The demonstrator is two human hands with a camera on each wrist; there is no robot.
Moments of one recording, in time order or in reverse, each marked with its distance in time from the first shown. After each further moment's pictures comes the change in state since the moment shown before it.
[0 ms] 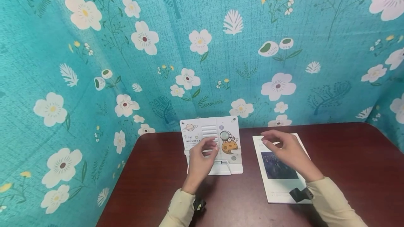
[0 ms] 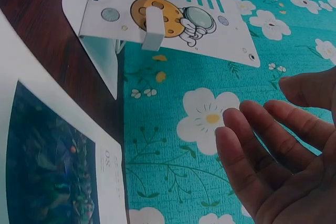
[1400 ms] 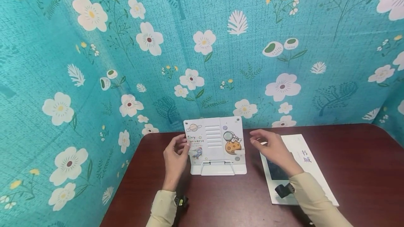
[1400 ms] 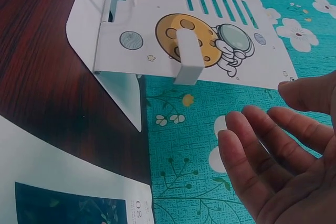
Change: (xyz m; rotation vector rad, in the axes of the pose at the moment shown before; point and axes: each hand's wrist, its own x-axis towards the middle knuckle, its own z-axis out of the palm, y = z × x) left_hand 0.012 -0.040 -0.075 0.078 0.310 -0.018; right_hand 0.024 -0.002 0.048 0.057 -0.049 0.025
